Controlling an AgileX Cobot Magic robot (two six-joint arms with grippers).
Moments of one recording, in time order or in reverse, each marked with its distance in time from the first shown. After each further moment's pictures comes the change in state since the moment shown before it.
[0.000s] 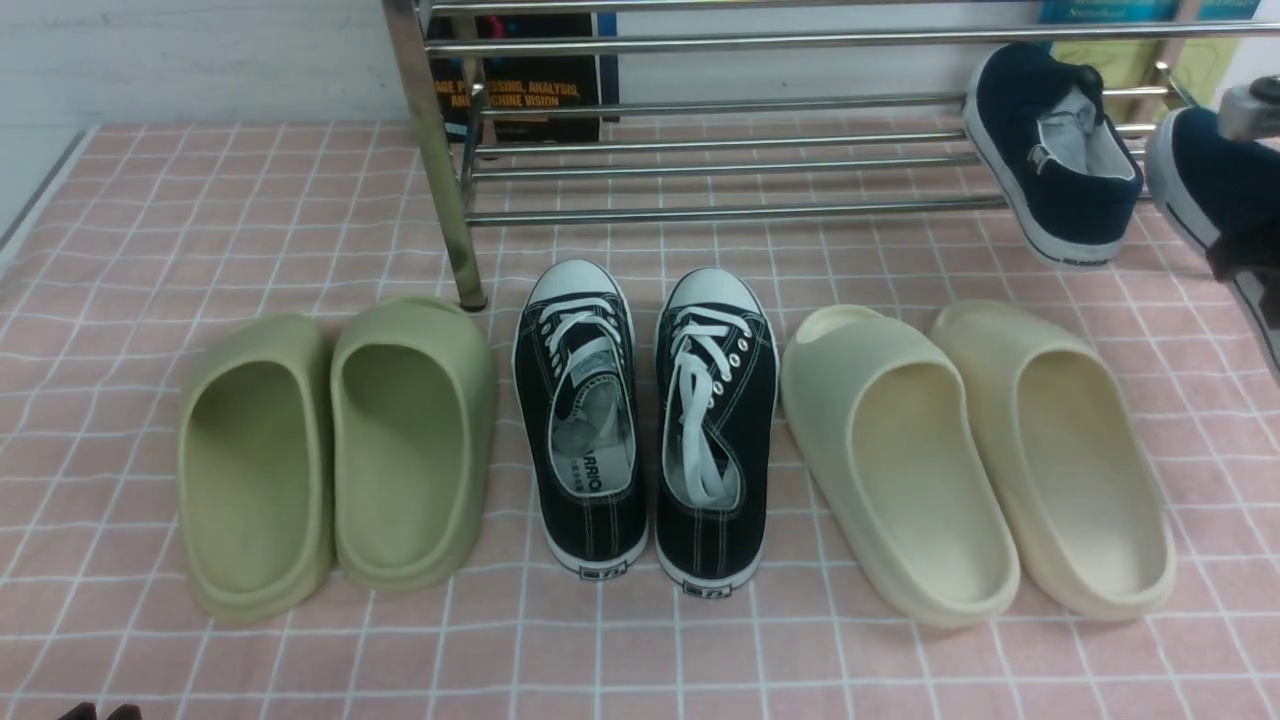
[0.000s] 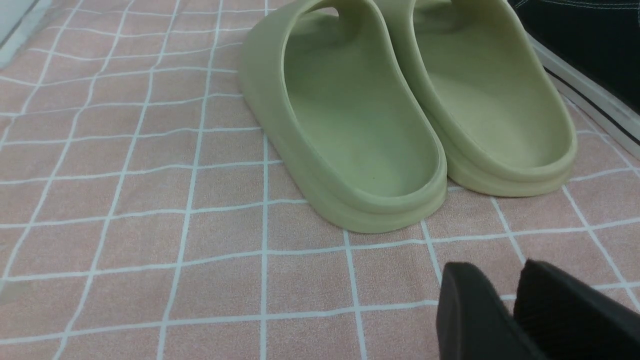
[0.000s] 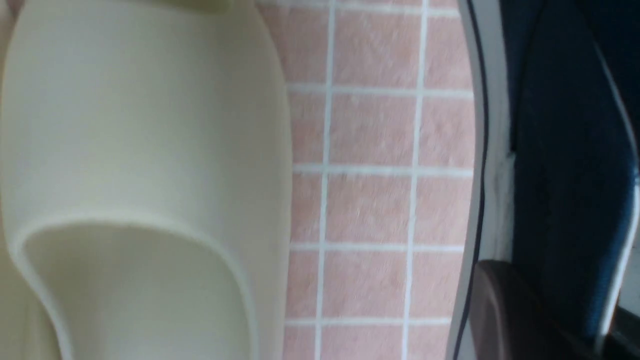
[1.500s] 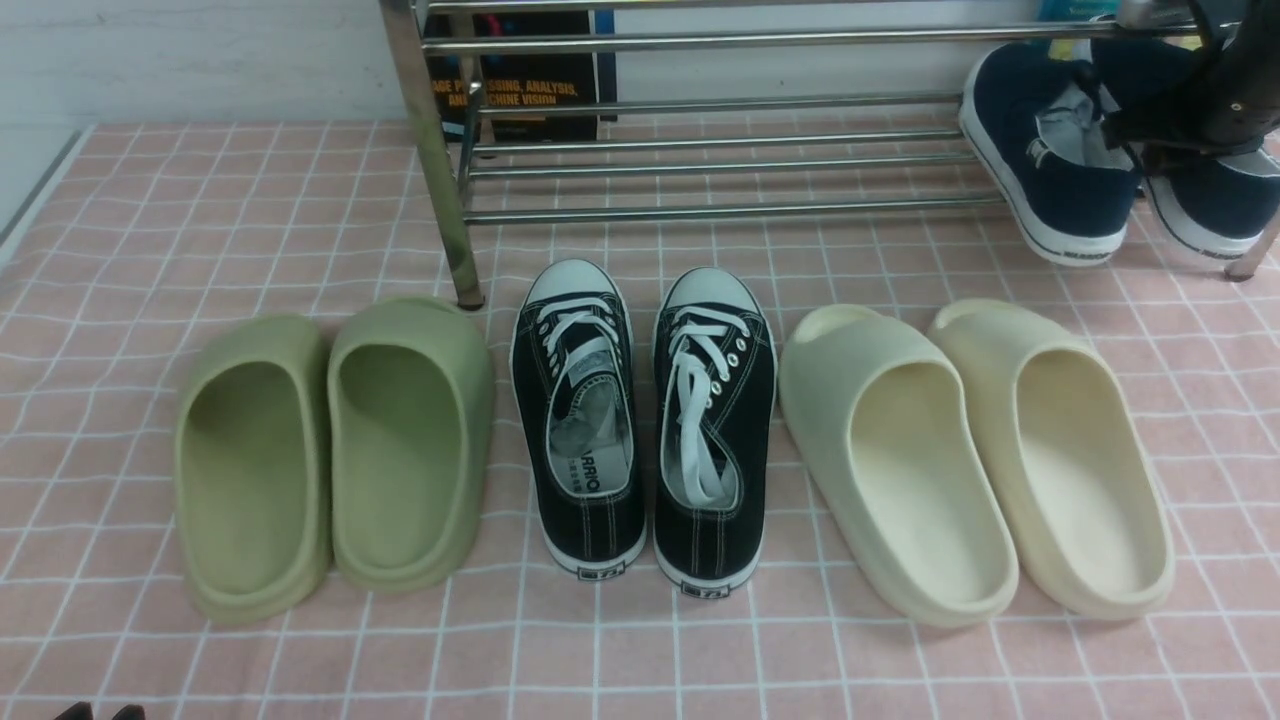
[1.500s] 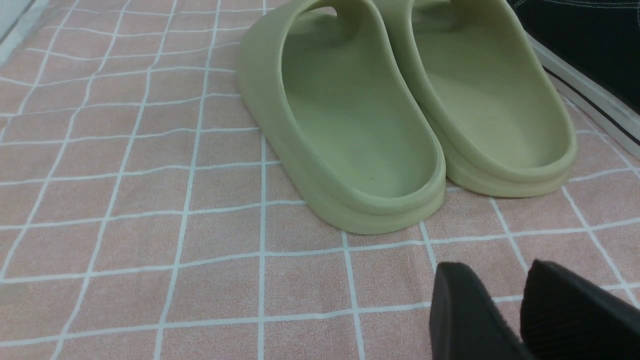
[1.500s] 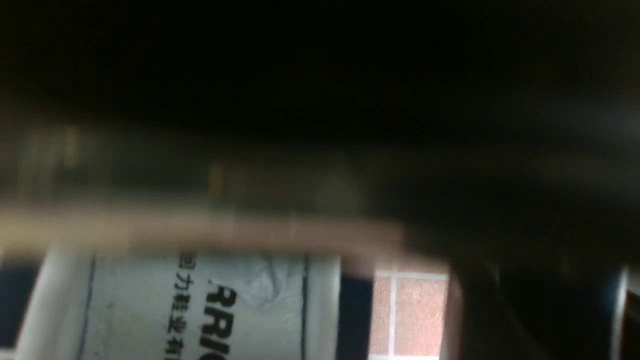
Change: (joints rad) right arm 0.000 0.543 -0.747 0.018 -0.021 -0.060; left arm 0.000 0.000 0.000 0.000 0.000 0.000
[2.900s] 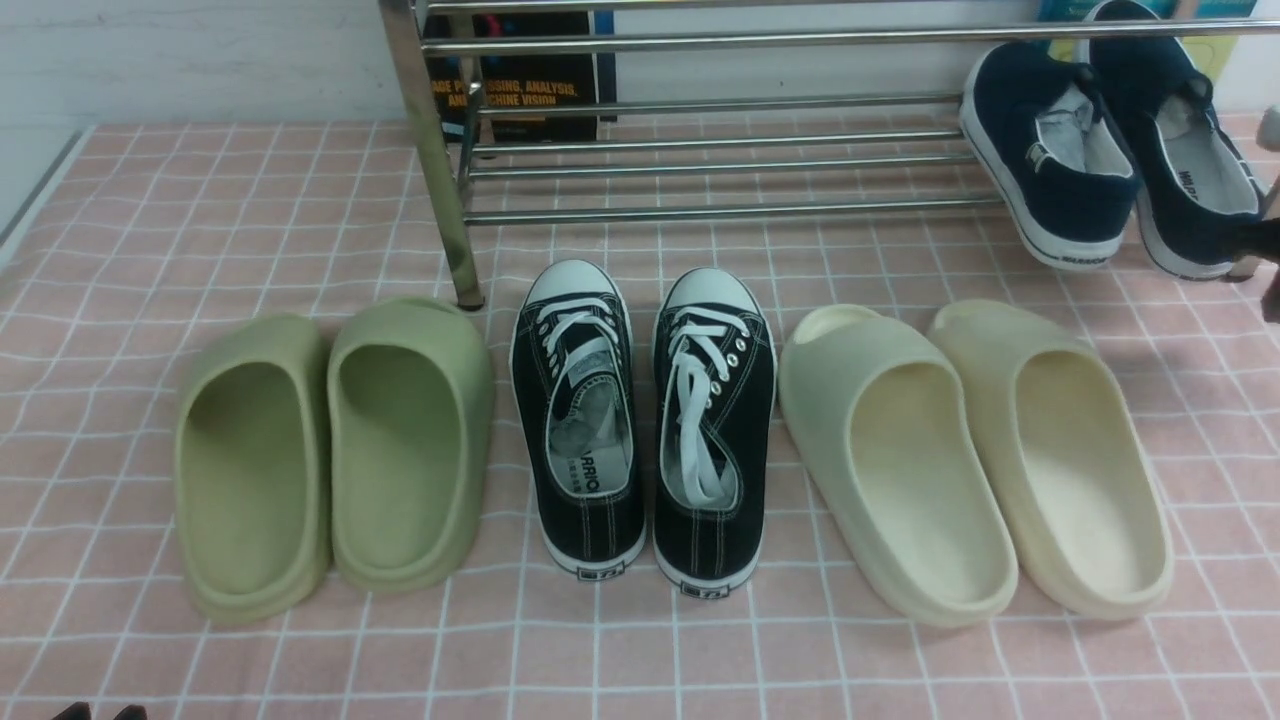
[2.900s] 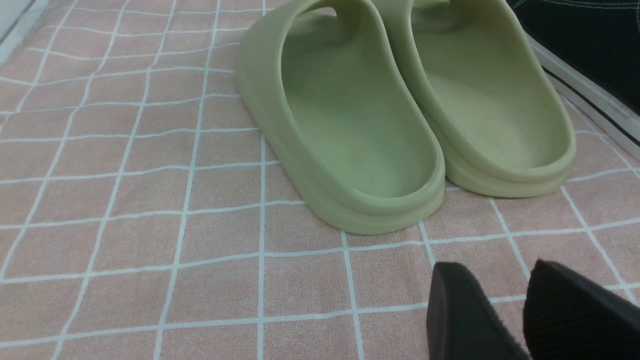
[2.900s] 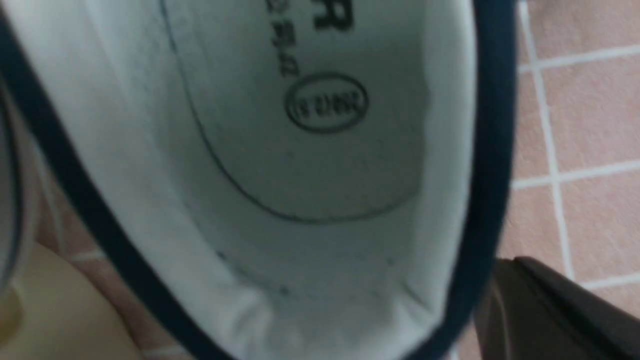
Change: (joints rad) right arm -0.182 -0.192 0.494 0.196 -0.107 0.006; left arm 0.000 0.000 0.000 0.000 0.000 0.000
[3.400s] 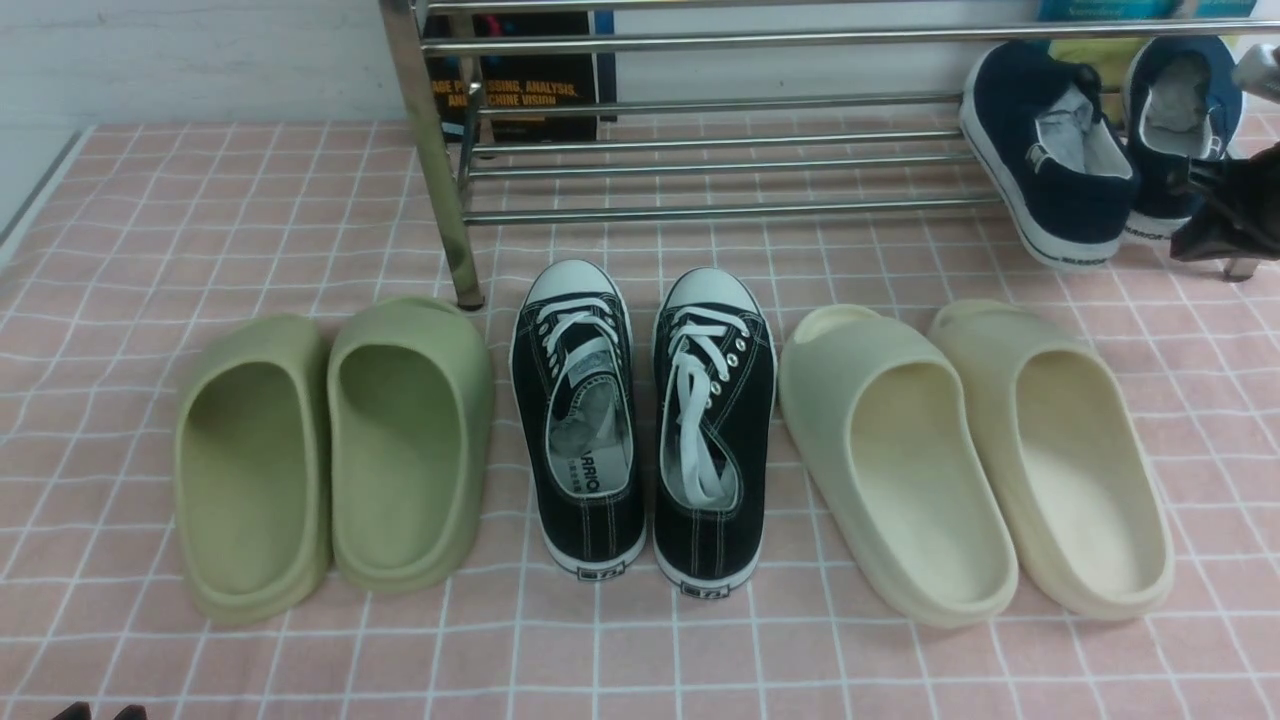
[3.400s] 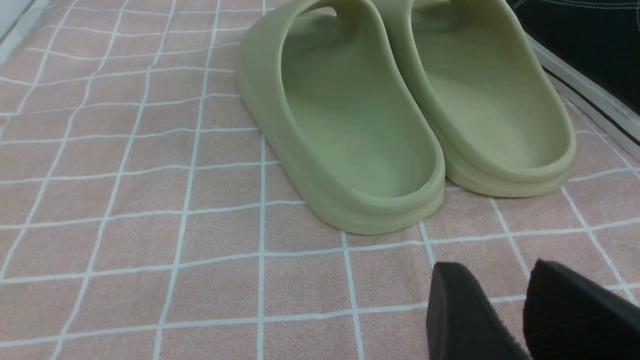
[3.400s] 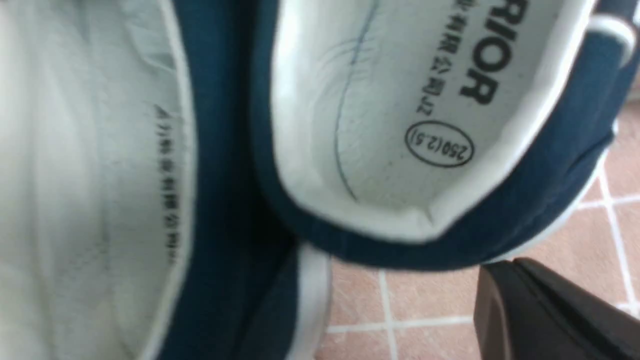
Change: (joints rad) right arm 0.009 0.000 0.010 0.371 -0.085 -0.188; left arm 0.000 0.000 0.000 0.000 0.000 0.000
